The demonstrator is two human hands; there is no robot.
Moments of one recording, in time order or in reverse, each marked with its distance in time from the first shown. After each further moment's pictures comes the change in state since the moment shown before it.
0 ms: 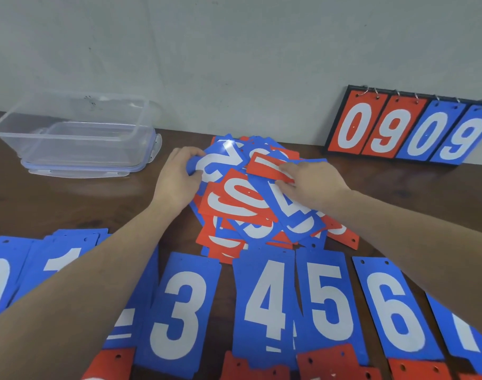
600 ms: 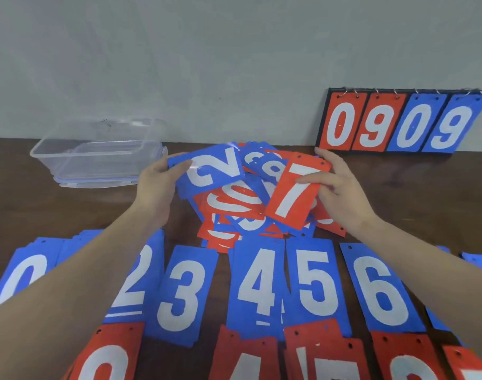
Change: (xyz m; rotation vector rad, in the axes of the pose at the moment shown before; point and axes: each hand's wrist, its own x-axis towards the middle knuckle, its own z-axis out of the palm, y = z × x) left_hand -0.042 0.052 -0.044 -0.736 0.027 -0.360; right_hand -0.094 0.028 0.008 1.036 0.355 0.018
